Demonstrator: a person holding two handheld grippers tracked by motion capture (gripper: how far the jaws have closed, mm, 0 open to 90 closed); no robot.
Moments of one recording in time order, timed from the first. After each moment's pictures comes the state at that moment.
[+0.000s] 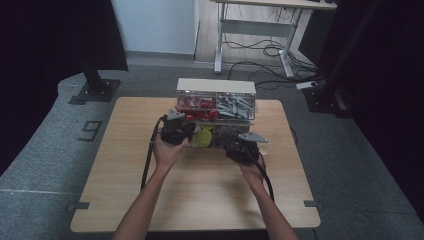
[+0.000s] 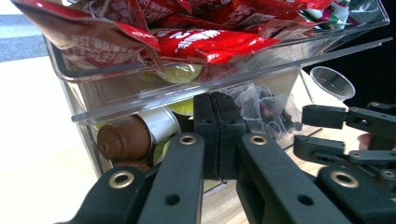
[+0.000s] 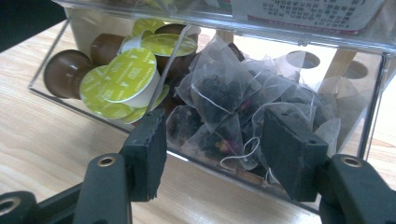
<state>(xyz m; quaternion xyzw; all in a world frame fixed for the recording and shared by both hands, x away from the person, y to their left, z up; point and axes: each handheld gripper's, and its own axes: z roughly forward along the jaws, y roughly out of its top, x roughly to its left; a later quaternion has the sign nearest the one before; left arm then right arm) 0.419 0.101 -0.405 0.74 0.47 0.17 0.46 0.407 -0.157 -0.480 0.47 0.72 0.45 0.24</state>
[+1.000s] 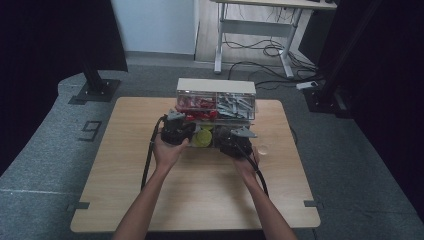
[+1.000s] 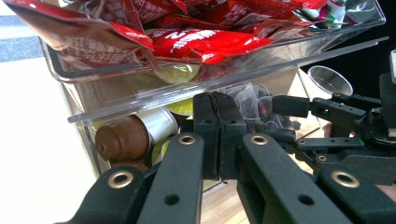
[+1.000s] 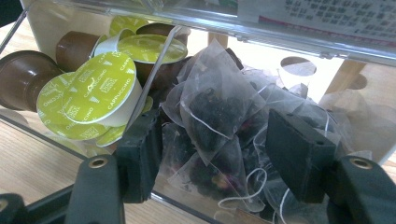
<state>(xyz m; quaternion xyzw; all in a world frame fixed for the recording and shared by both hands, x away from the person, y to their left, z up) 0.418 0.101 -0.405 0.74 0.46 0.17 0.46 0.432 -0.137 -0.491 0.48 0.71 0.43 0.27</state>
